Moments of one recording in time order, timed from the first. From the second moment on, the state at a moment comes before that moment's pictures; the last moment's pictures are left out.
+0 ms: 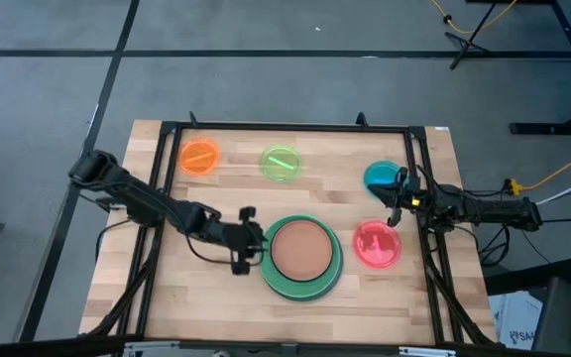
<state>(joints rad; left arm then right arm) -0.35 1.47 0.89 -0.20 -0.26 -0.23 0.03 0.01 0.01 0.06 0.30 0.17</state>
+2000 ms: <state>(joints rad) 0.63 1.48 0.74 -0.64 -0.32 -0.12 0.03 0.02 0.01 0.06 0.31 0.13</state>
